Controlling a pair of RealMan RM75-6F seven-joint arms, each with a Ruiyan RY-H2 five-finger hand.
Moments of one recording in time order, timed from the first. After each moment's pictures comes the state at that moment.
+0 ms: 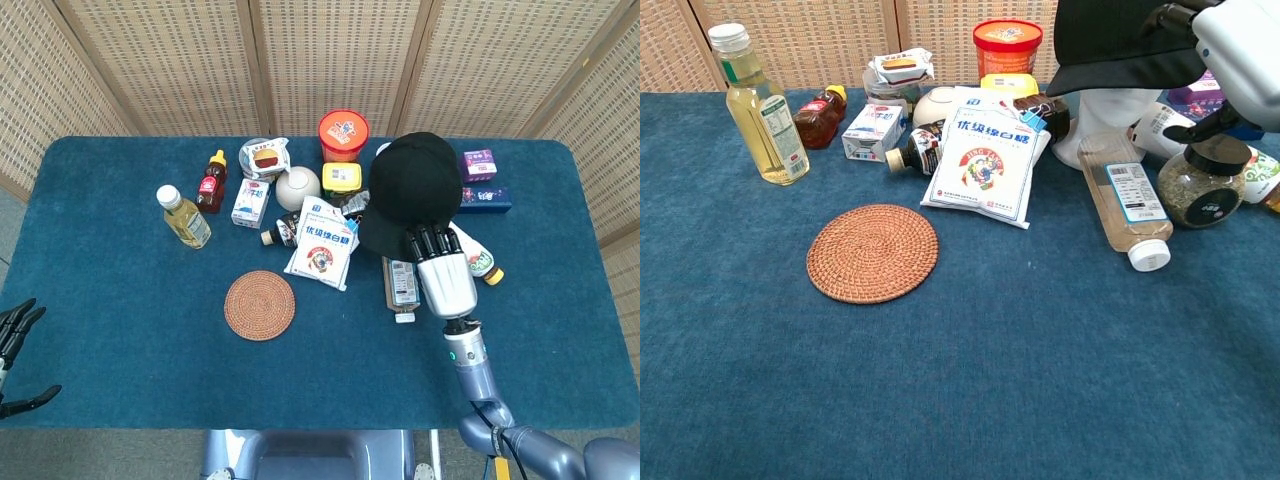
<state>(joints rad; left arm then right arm) -0.01 -0.98 0.10 -1.61 1.71 1.60 -0.30 0.51 -1.80 0.30 -1.03 -1.64 1.50 -0.50</state>
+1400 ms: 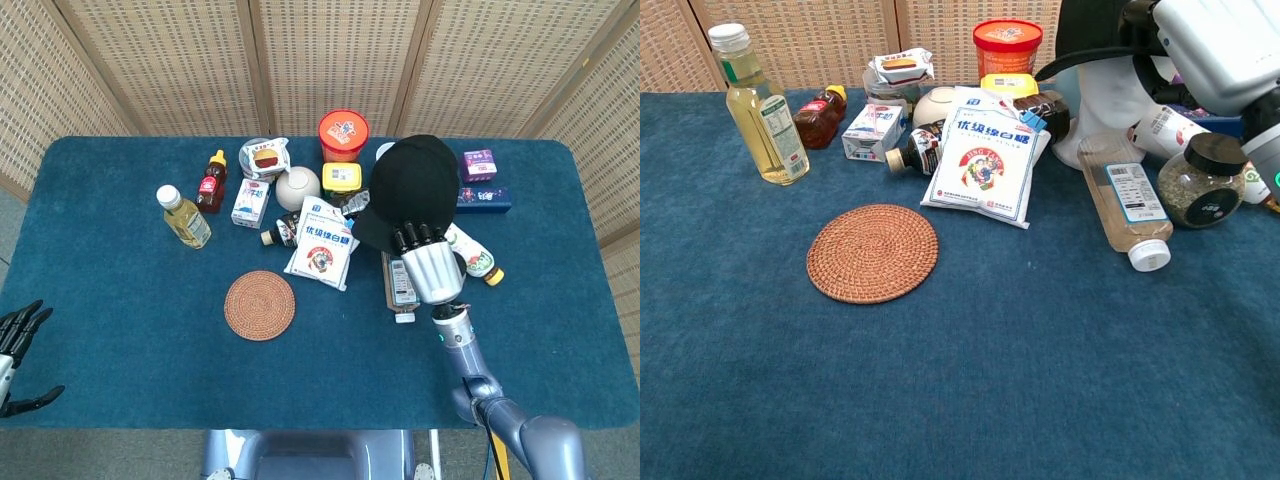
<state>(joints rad) -0.02 -0.98 0.10 -1.63 1.69 1.55 -0.24 0.68 -1.99 0.25 -0.51 -1.64 1.64 -0.26</state>
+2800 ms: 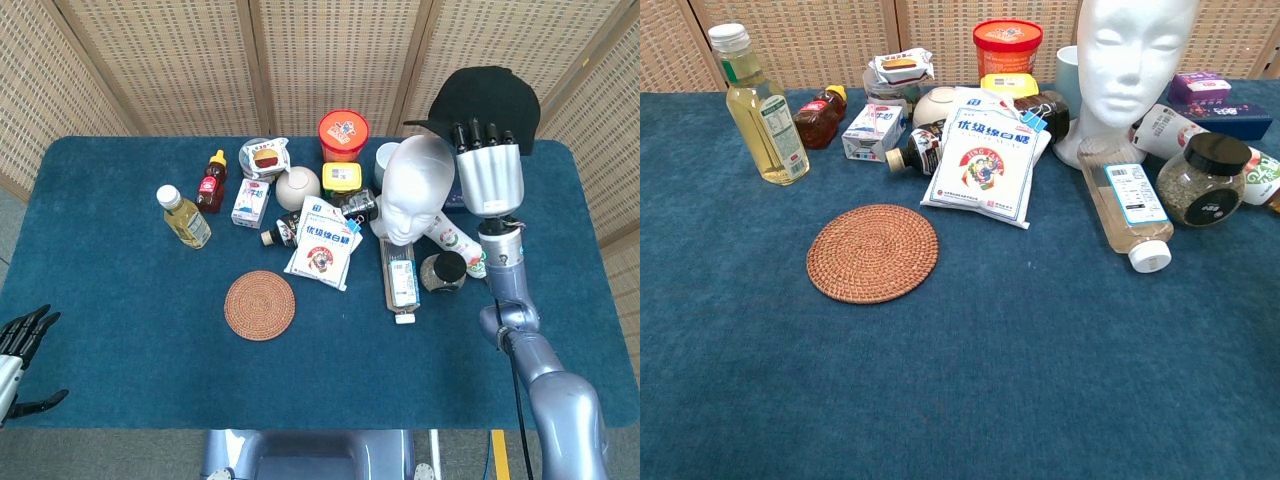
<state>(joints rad) -0.02 -0.98 0.11 -1.66 1.66 1.50 -0.20 0.93 -1.81 0.37 -0.30 -1.44 1.54 -0.20</state>
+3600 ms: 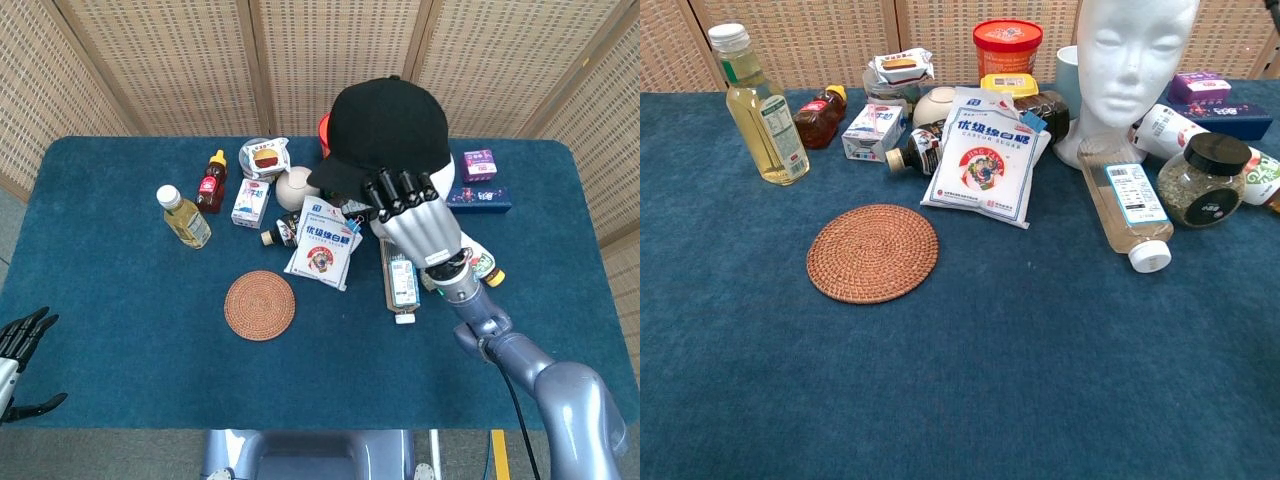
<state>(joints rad) -0.02 -0.96 0.12 -1.65 1.69 1.52 -0.28 0.99 -1.72 0.22 -0.71 -1.66 1.83 -0.39</state>
